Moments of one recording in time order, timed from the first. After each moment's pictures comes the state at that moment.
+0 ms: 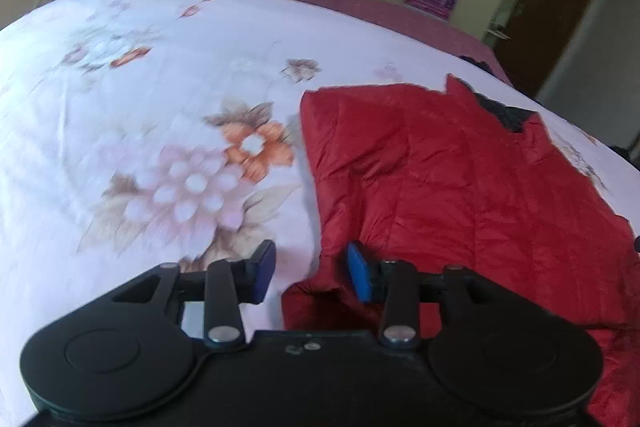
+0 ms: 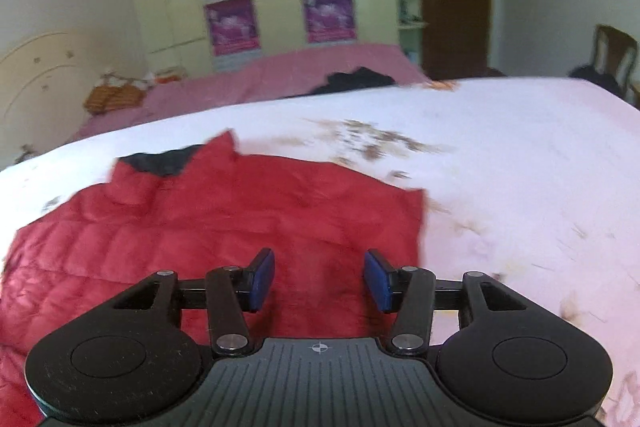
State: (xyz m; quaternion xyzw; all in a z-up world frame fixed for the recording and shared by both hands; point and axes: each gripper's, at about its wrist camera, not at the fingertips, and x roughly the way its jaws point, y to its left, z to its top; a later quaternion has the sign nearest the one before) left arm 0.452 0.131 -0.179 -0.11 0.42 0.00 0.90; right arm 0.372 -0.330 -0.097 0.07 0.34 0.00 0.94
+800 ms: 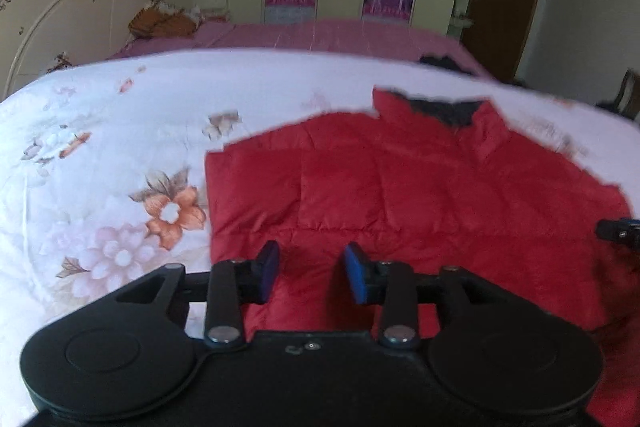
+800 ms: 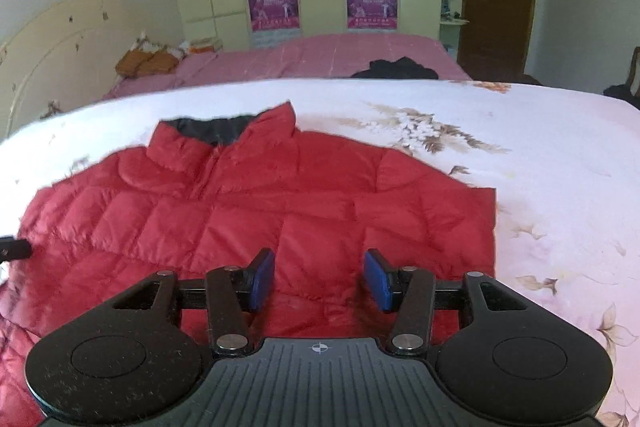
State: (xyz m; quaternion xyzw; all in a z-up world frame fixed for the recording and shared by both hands) left arm 0.473 0.057 -0.162 0.00 0.39 -0.04 0.92; right arm 0.392 -0.293 -0.113 0.03 0.38 0.02 0.93
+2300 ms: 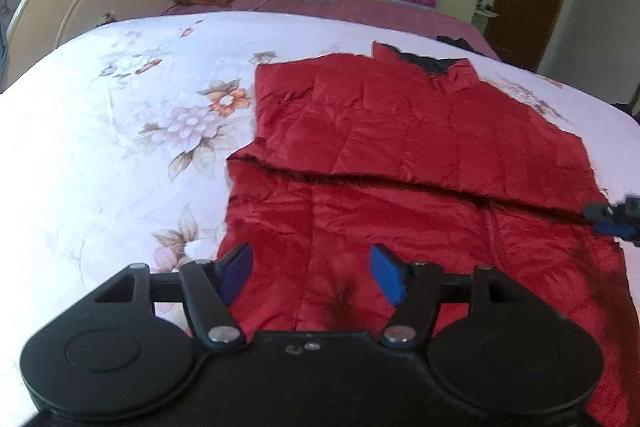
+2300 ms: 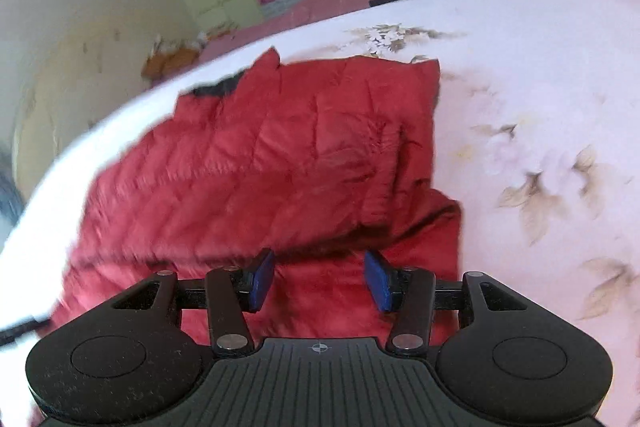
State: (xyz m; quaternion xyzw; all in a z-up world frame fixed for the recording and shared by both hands) left arm 0.322 0.053 -0.133 -0.03 0.41 0.00 0.91; right arm 0.304 -0.374 -0.115 0.21 0.42 0.08 0.88
